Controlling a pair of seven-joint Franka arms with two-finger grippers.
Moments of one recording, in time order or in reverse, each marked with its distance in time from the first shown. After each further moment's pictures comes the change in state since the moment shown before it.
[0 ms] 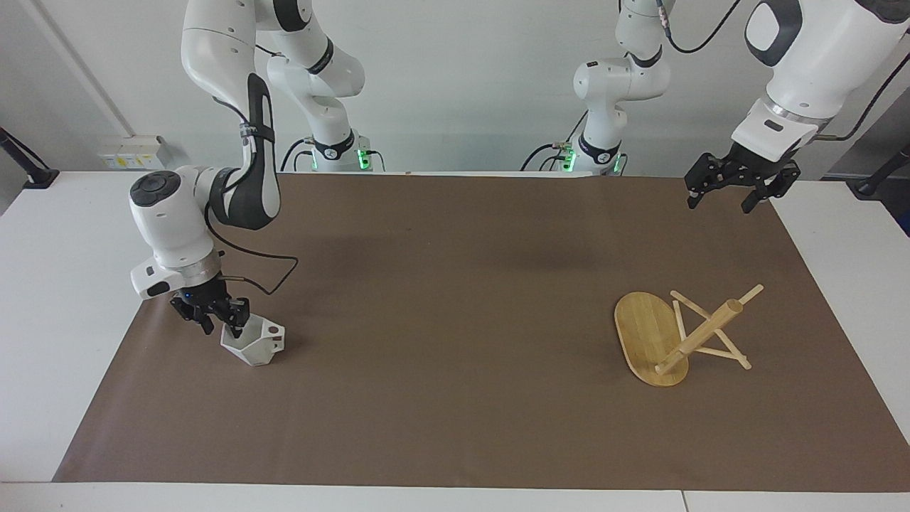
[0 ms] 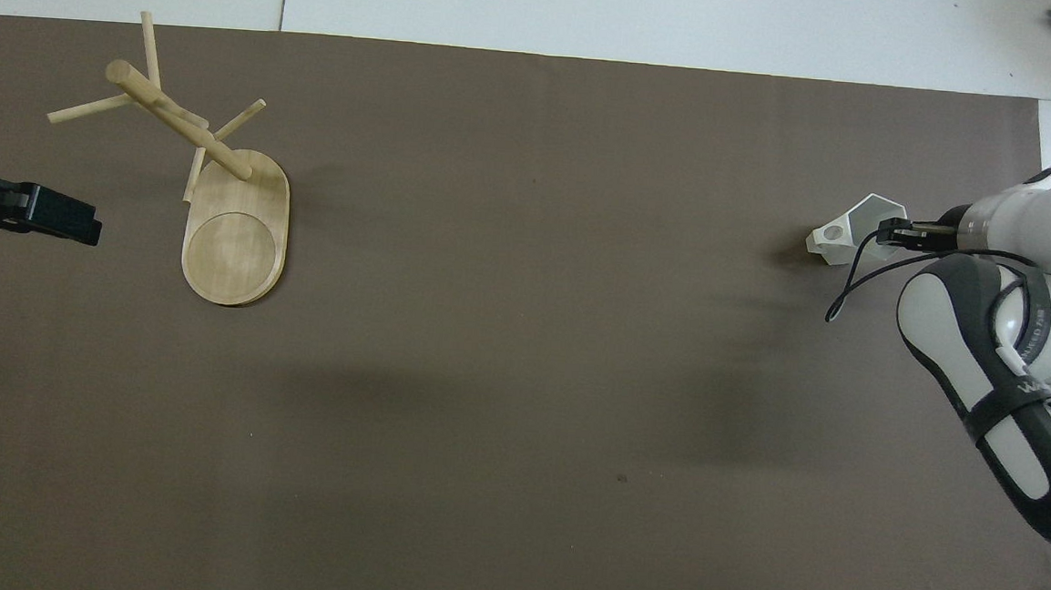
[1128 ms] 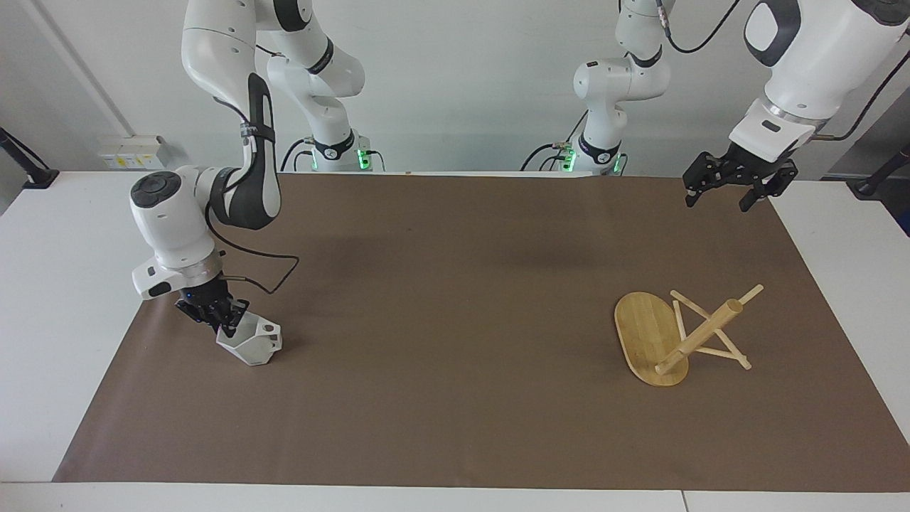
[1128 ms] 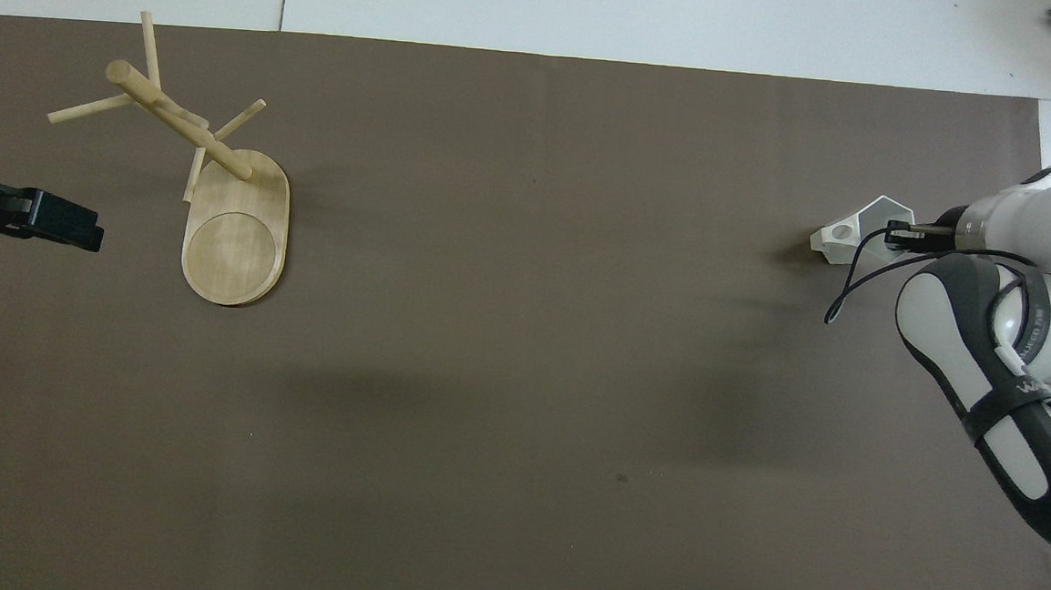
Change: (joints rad) left arm 0.000 0.000 -0.003 0.000 0.000 -0.019 -0.006; right arm 0.003 0.000 0.001 0.002 0.000 -0.012 0.000
